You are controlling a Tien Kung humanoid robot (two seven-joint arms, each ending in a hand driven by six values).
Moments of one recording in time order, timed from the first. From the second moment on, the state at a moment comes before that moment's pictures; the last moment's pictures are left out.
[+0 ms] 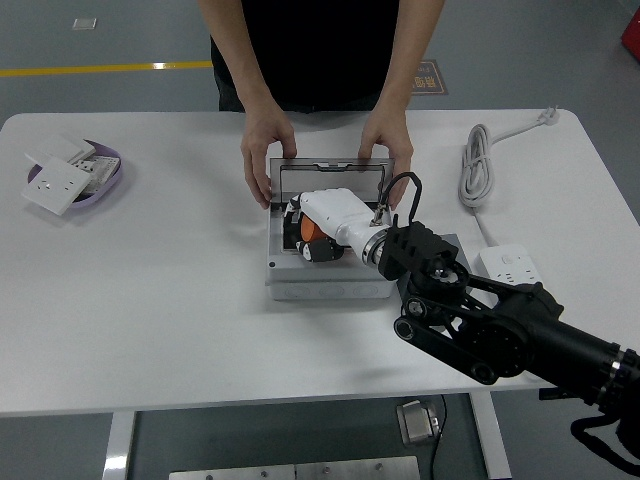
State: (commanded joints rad) left arm 0.06 0.29 -0.15 -0.23 -0.09 -0.07 0.00; right arm 0.70 -0.14 0.51 1.17 -1.91 -0.12 -0.24
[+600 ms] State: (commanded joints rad) left arm 0.06 0.29 -0.16 -0.23 -0.08 -0.07 0.00; right arm 0.67 -0.26 0.63 1.35 -1.62 -0.08 -0.19
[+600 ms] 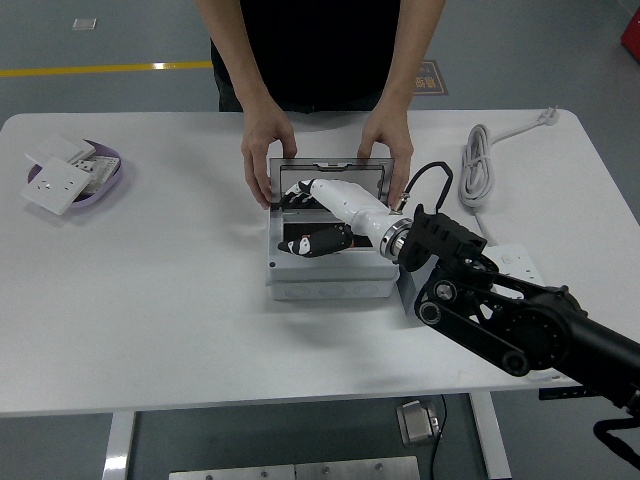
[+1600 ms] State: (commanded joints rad) left arm 0.05 0.29 -0.14 -0.23 -0.07 -0.07 0.00; right arm 0.89 -0.34 0.55 1.16 -1.27 -0.04 -0.15
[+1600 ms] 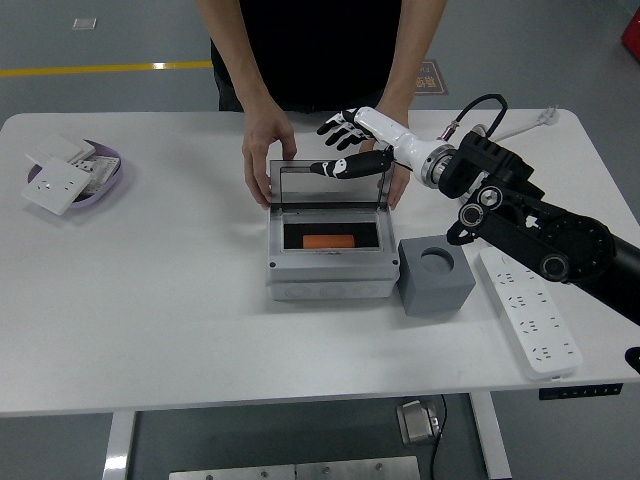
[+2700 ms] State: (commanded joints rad) left arm 0.06 0.29 -0.15 -0.22 -0.07 -0.07 0.00; right arm 0.63 -0.51 0.54 1.53 -1.29 -0.05 -0.18
